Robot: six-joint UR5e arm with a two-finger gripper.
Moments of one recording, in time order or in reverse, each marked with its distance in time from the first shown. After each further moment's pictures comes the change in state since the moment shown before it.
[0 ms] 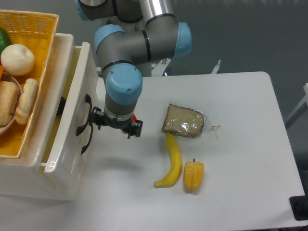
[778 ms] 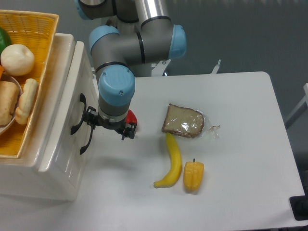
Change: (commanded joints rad) arm -0.017 -0.002 -0.005 -0.002 -0.006 0.015
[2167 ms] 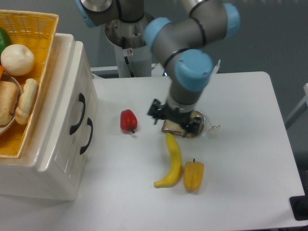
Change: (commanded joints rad) arm 0.394 0.011 0.057 0.021 0.109 0.501
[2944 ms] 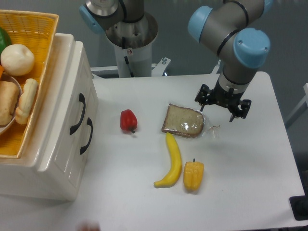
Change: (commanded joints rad) arm 0.112 0.000 0.002 0.034 0.003 0.045
